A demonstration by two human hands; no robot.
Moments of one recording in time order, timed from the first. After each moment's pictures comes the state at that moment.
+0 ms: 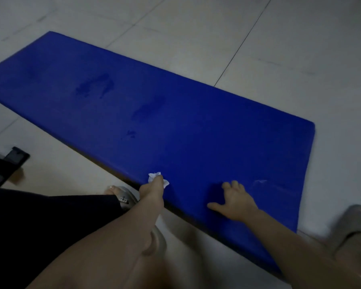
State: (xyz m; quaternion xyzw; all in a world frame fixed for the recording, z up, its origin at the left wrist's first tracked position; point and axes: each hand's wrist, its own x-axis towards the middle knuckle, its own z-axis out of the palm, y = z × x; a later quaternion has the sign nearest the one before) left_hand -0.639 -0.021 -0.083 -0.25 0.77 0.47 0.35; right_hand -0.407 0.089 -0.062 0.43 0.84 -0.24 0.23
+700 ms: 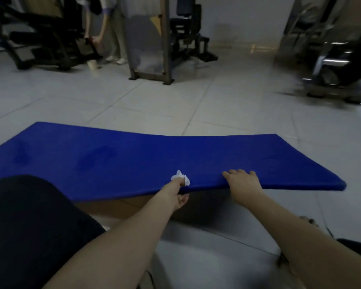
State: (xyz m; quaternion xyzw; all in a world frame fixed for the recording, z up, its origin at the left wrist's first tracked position) left_hand -0.539 0.045 0.126 -0.08 0.62 0.50 0.60; right_hand -0.343 0.140 0.128 0.49 0.86 0.05 0.15
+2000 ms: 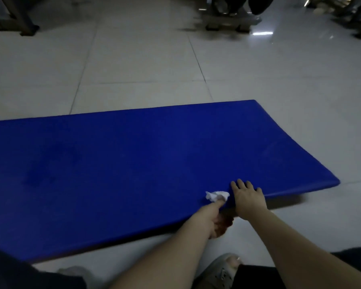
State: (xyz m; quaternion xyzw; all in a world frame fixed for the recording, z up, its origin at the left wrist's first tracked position) left_hand -0.206 0.085 -0.010 0.11 0.56 0.08 0.81; right_hand -0.052 0.104 -0.030 0.70 0.65 -0.10 0.28
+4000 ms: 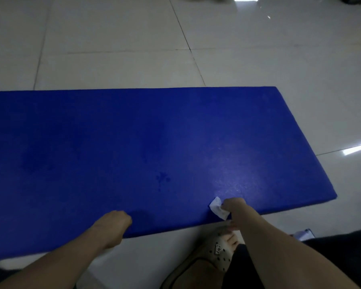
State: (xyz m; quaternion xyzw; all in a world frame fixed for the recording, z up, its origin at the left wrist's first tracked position) left_hand -0.442 0.059 -0.093 0.80 0.43 -0.36 0.23; right_hand -0.081 0.054 -0.071 0.87 0.15 -0.47 0.04
